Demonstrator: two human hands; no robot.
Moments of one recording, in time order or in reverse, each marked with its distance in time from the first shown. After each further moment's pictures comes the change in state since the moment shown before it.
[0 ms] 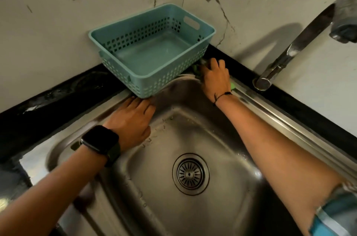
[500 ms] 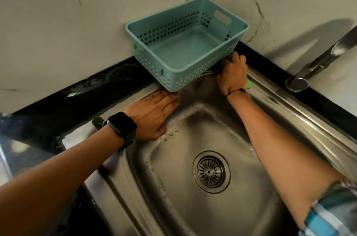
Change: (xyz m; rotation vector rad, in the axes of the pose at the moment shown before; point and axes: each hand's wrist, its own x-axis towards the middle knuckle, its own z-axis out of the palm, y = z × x) left_hand -0.009 -0.025 0.006 0.084 -0.004 0.175; right_hand 0.010 -0.028 0.010 0.163 0.086 0.089
